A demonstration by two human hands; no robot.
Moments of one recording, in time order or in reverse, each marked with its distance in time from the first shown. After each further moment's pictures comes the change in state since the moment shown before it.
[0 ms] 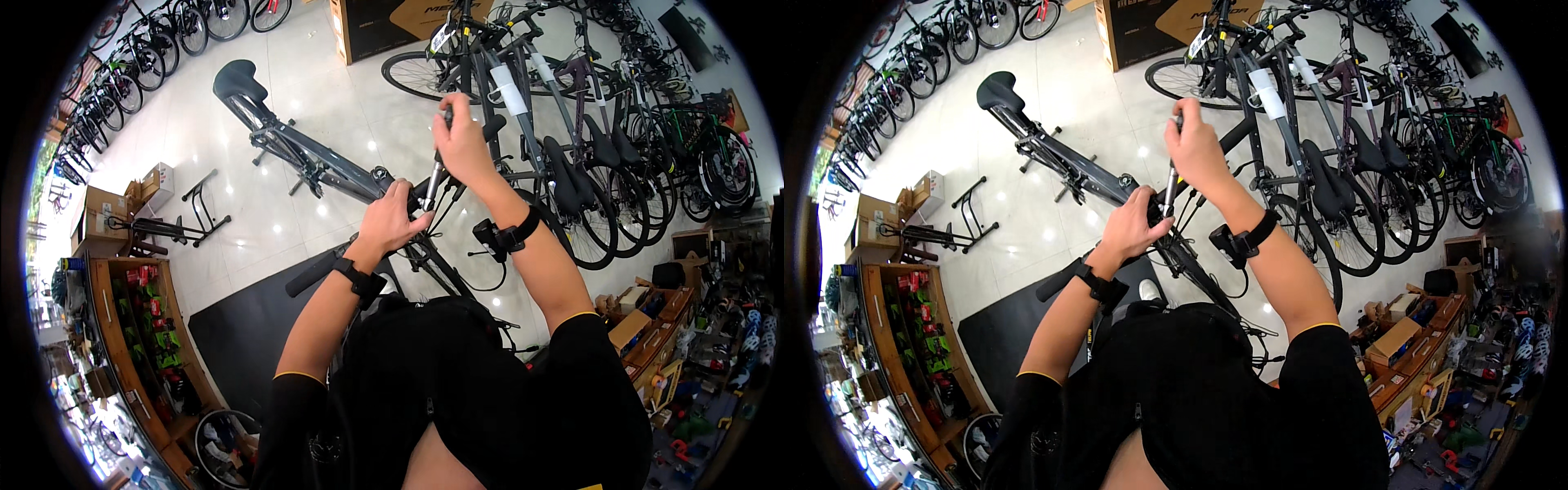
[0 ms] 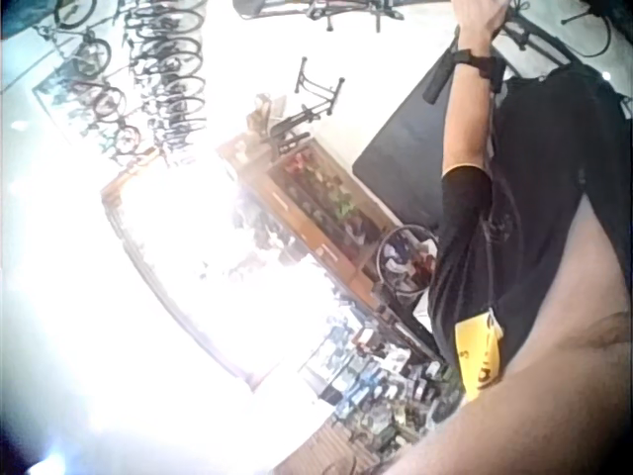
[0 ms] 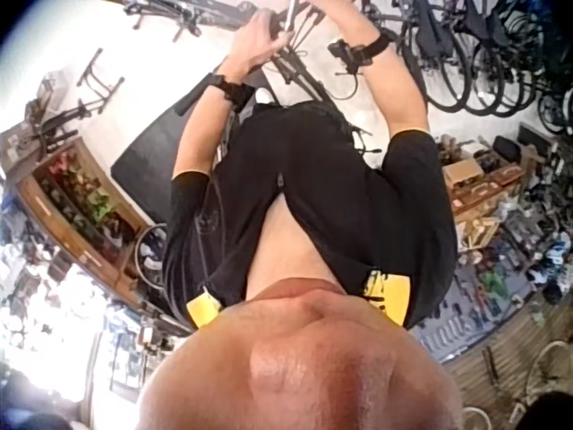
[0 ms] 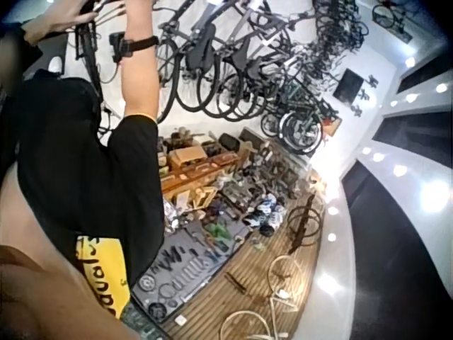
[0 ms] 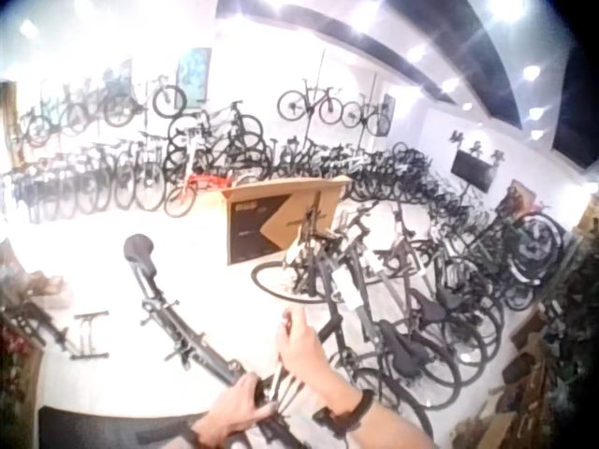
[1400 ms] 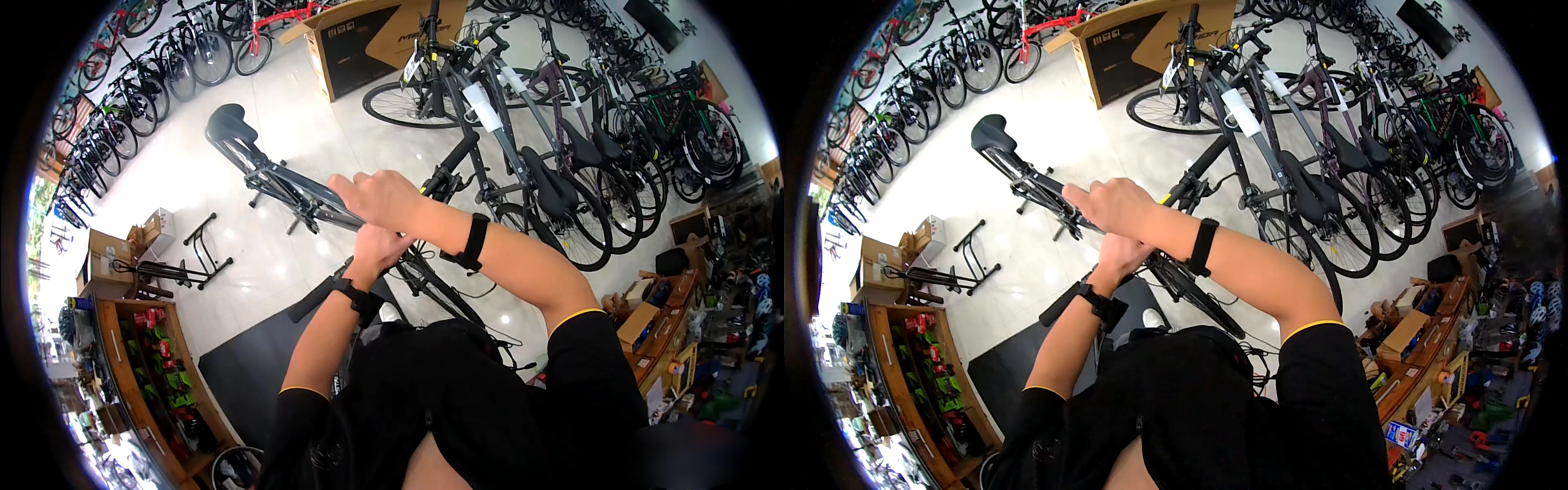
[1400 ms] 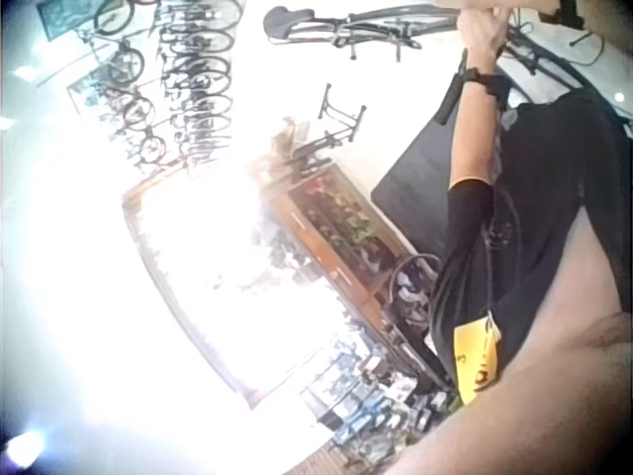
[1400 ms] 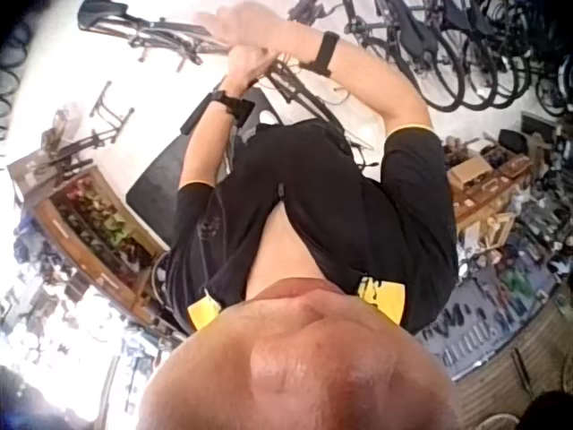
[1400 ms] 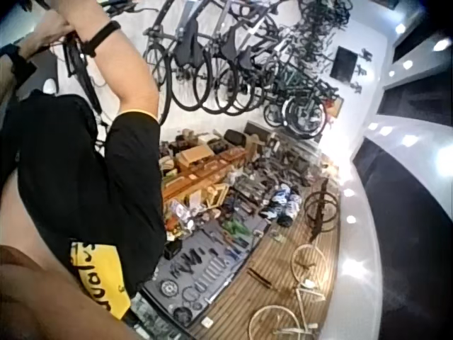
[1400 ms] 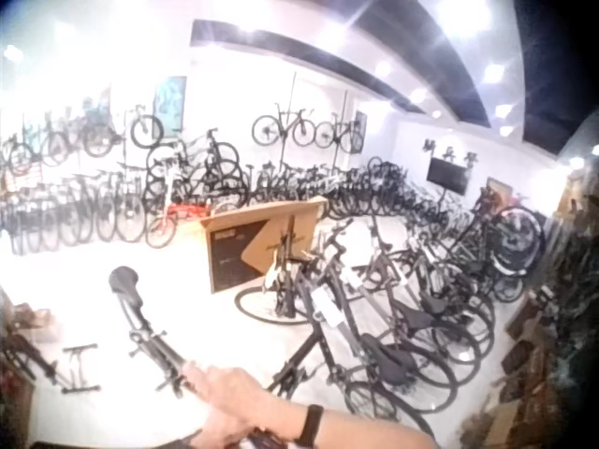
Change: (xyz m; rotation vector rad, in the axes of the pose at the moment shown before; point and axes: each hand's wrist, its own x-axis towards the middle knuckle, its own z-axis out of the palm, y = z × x) left_hand 0.012 -0.011 0.019 0.021 0.044 0.165; right_hand -0.023 -0.057 0.040 -0.500 -0.230 -0.683
